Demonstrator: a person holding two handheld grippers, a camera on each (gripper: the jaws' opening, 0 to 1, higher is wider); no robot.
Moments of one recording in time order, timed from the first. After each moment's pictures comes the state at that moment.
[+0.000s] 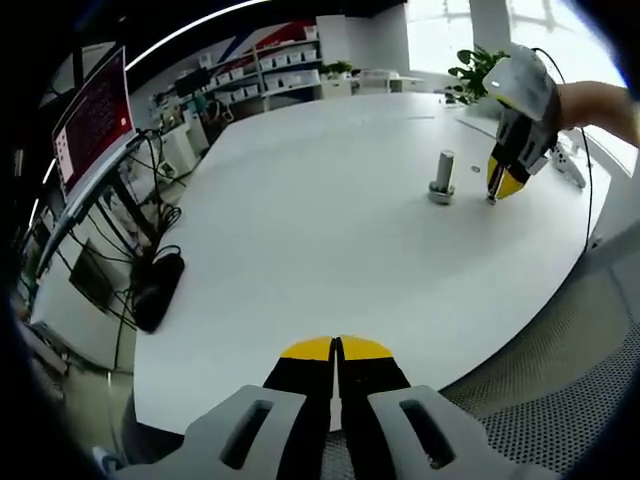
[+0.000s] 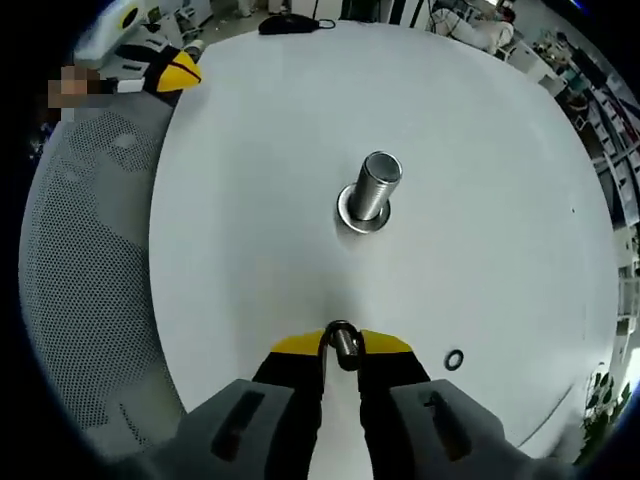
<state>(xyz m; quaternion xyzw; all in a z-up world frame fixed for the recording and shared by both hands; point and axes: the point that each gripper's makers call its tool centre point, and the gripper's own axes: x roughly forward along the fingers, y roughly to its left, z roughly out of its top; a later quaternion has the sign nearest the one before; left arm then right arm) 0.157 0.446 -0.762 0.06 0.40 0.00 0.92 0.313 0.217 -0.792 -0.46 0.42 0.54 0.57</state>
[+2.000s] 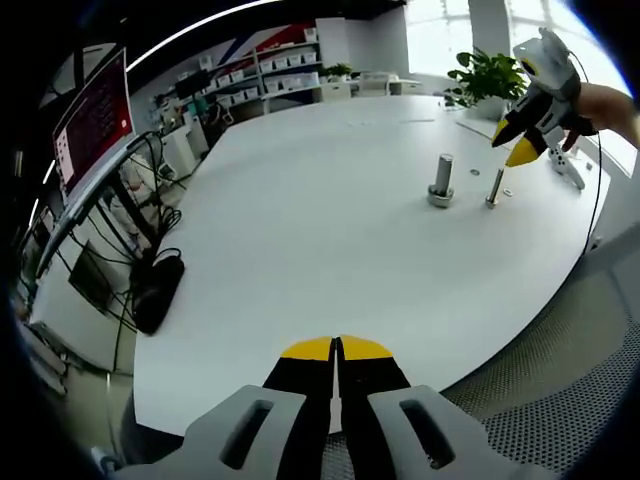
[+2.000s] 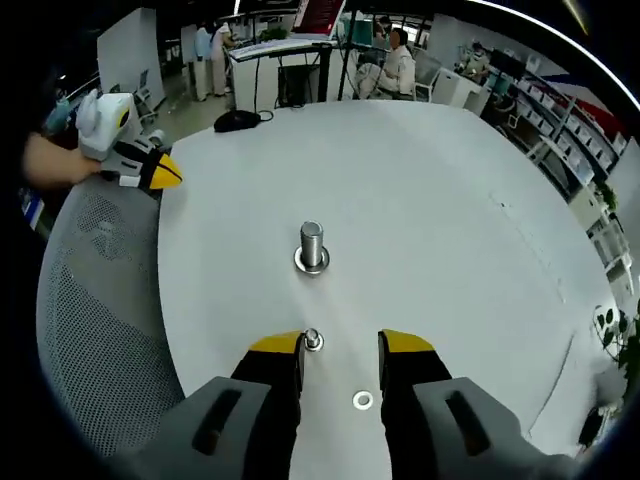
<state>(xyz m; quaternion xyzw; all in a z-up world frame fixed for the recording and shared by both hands) 0.158 0.445 -0.759 0.06 0.39 0.00 0.92 0.327 0.200 -0.720 -0.32 0.34 0.51 0.72</state>
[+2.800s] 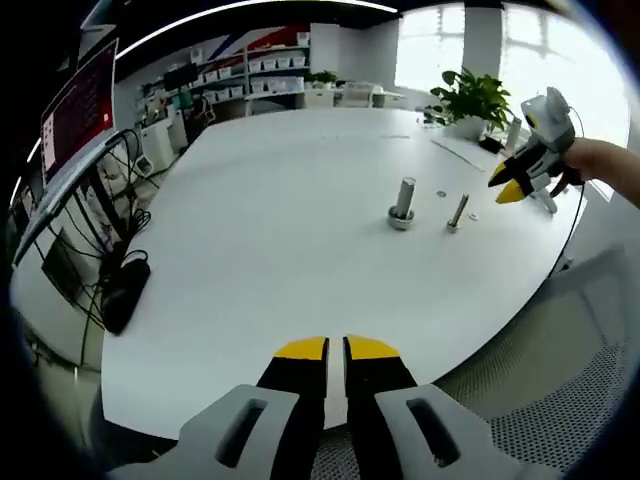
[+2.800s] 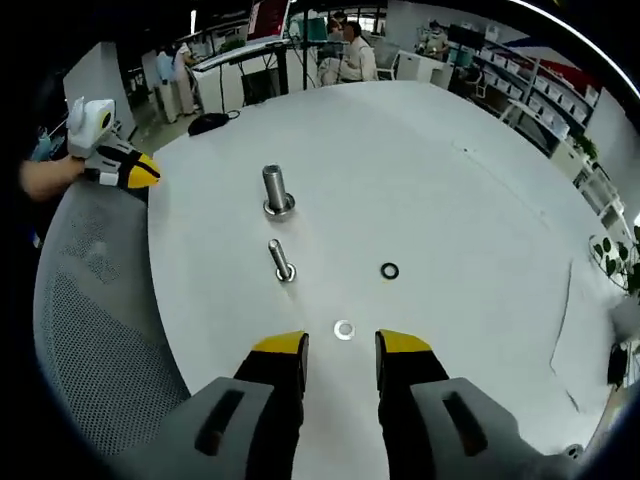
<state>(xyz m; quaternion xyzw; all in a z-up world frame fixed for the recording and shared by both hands) 0.167 0.405 -0.733 -0.03 0.36 -0.05 0.93 0.330 0.131 -0.753 -0.28 0.40 0.47 0.74</state>
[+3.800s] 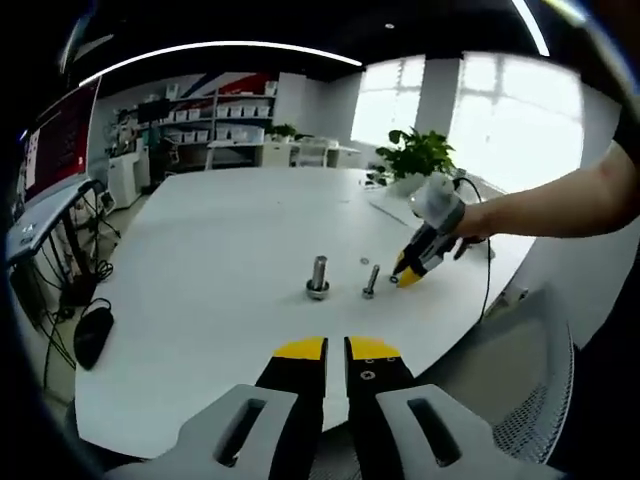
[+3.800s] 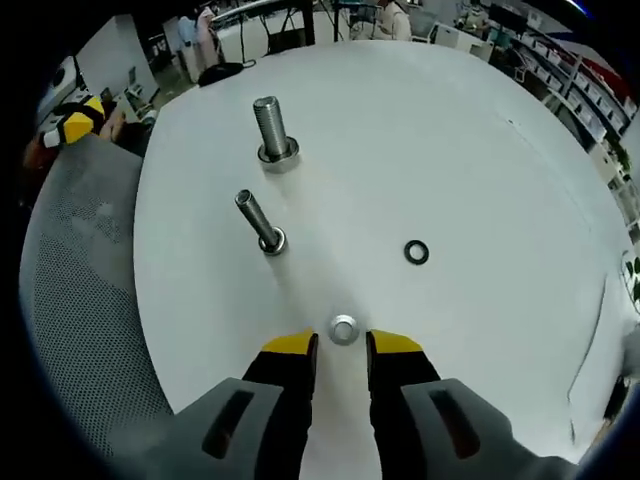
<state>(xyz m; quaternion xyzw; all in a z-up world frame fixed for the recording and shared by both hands) 0.160 0.333 -0.663 -0.06 0.25 -0.17 0.95 0.338 0.143 -0.797 -0.32 0.43 0.50 0.68</state>
